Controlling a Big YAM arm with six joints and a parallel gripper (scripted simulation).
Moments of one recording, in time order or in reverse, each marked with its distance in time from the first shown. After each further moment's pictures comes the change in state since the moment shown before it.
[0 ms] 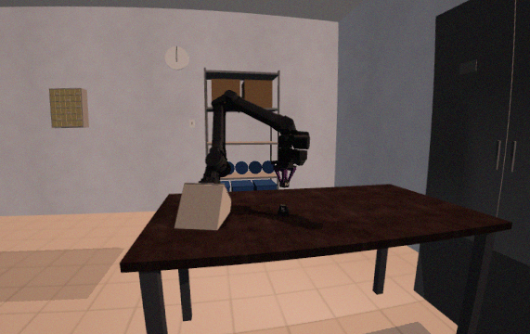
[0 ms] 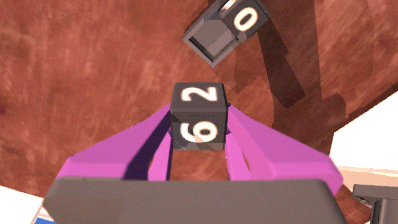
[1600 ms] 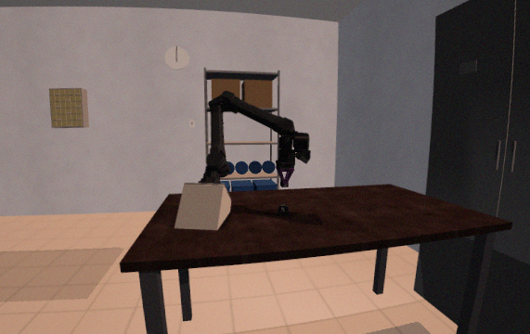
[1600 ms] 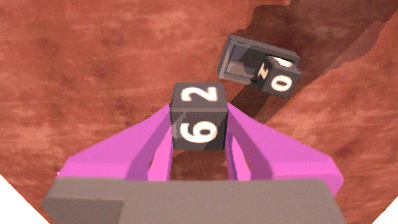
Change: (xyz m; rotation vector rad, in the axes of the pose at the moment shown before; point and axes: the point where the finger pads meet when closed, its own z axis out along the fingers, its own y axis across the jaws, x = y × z) arm 0.020 0.019 0.004 0.003 0.008 -1.044
